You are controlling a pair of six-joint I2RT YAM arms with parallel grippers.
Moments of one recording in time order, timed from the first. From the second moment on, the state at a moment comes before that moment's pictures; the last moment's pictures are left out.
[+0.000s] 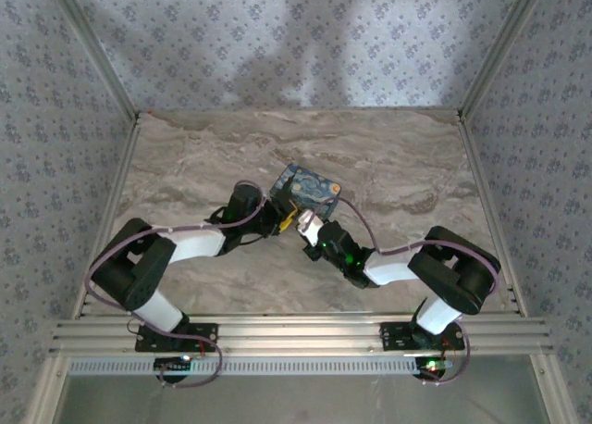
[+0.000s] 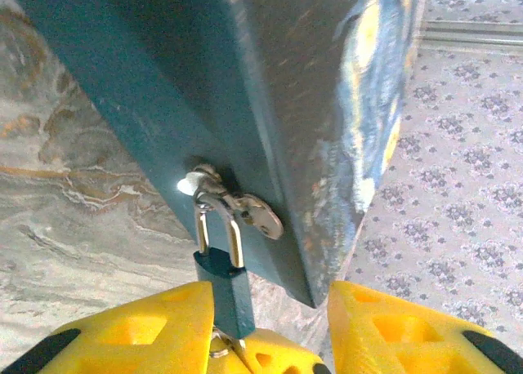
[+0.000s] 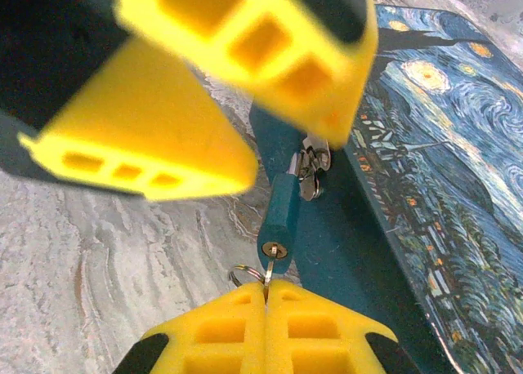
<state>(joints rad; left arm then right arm) -0.64 1.57 0.65 0.37 0.33 -1.42 0.92 1.59 0.47 0.65 0.25 -0.13</state>
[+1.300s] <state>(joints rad) -0.41 2.03 1.54 -0.44 0.43 -0.55 0.85 1.59 0.40 0.72 0.09 0.31</state>
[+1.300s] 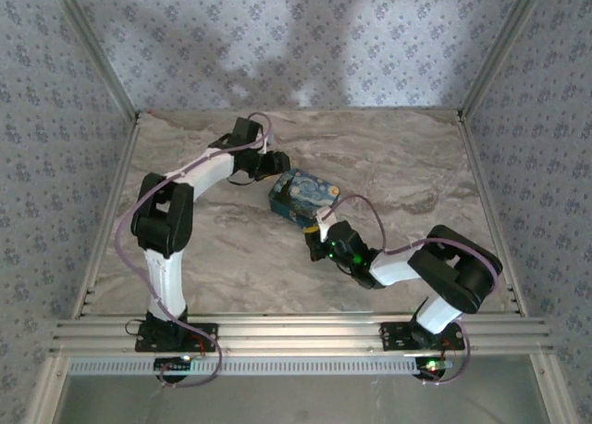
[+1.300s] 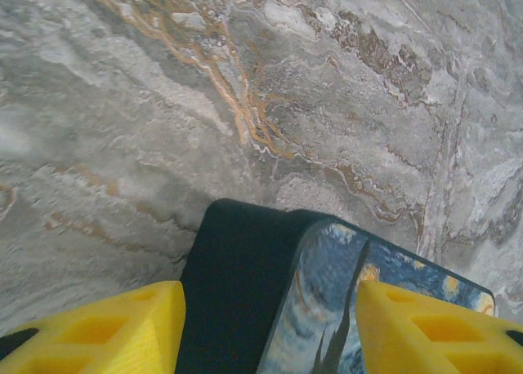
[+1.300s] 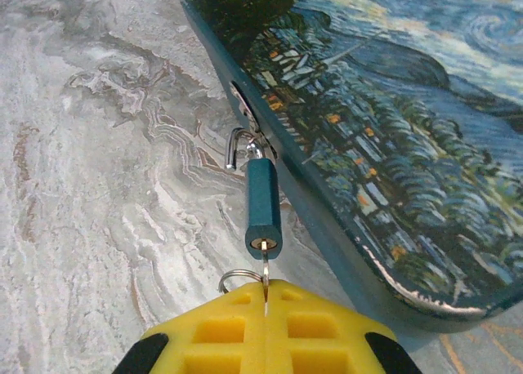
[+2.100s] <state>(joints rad) -0.37 2.02 1.42 -0.29 0.51 -0.63 0.77 1.65 0.38 0.76 -0.06 0.49</state>
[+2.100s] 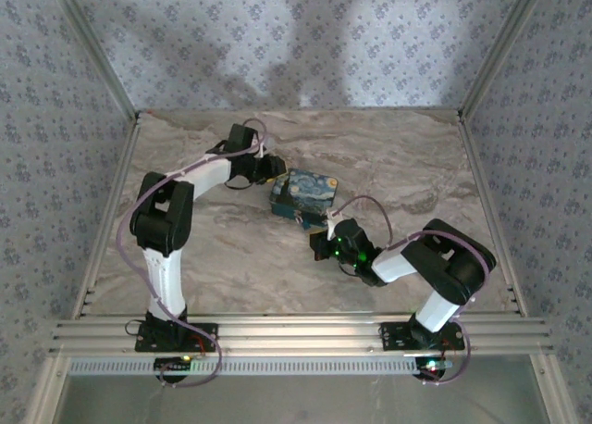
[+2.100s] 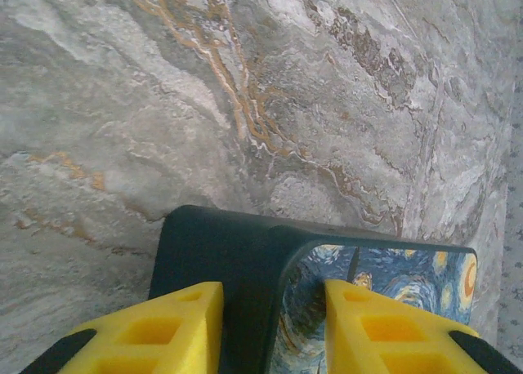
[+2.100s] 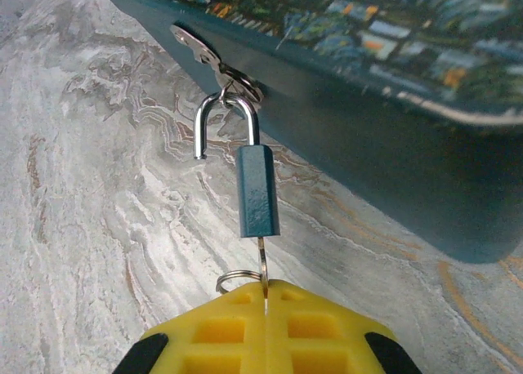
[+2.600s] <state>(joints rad) -0.36 1.98 1.34 -0.23 0.50 -0.65 0.72 1.58 0.35 0.70 -0.08 0.47</state>
